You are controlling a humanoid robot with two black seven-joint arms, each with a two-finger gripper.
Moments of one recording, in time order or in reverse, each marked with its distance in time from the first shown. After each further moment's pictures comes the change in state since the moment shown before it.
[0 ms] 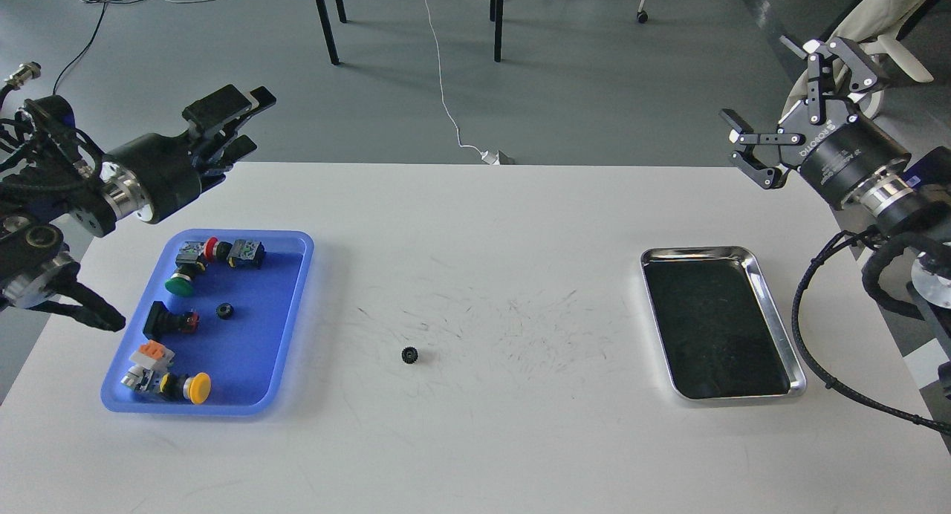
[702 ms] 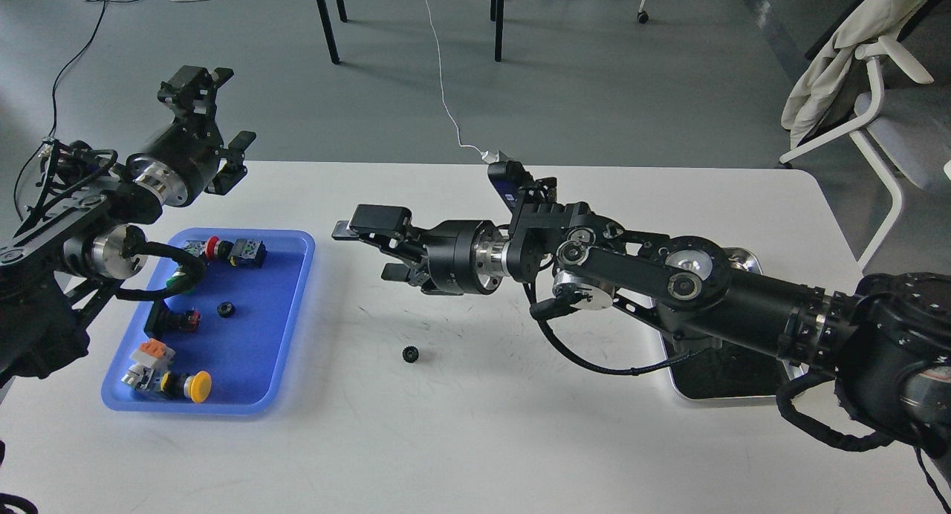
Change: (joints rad) left arm -0.041 -0.407 -0.172 0.645 -0.617 -0.078 -0.029; right arm 0.749 0.418 -1.033 -0.161 -0.400 -0.065 -0.017
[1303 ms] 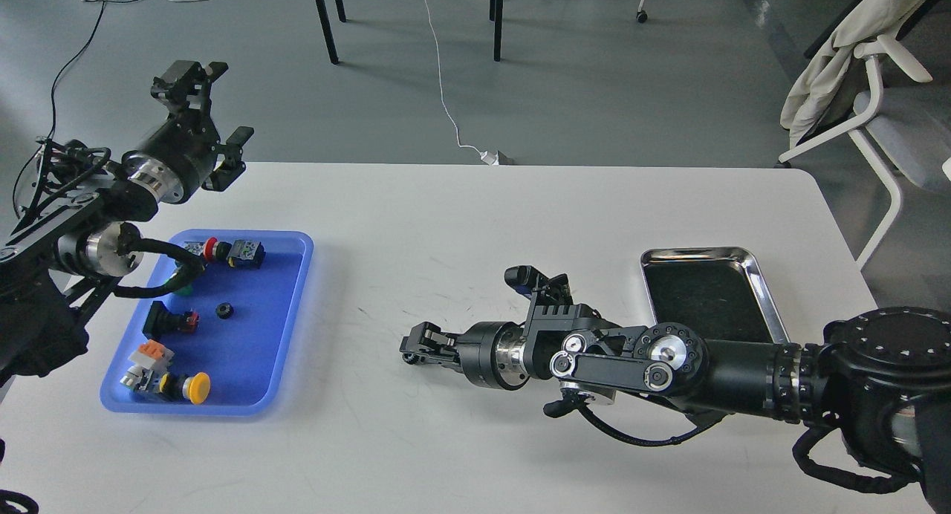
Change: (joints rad) left arm 0.000 -0.002 -0.017 0.001 -0.053 -0.021 -0.004; right arm -0.091 0.145 -0.418 -0.060 -0.035 -0.259 0.002
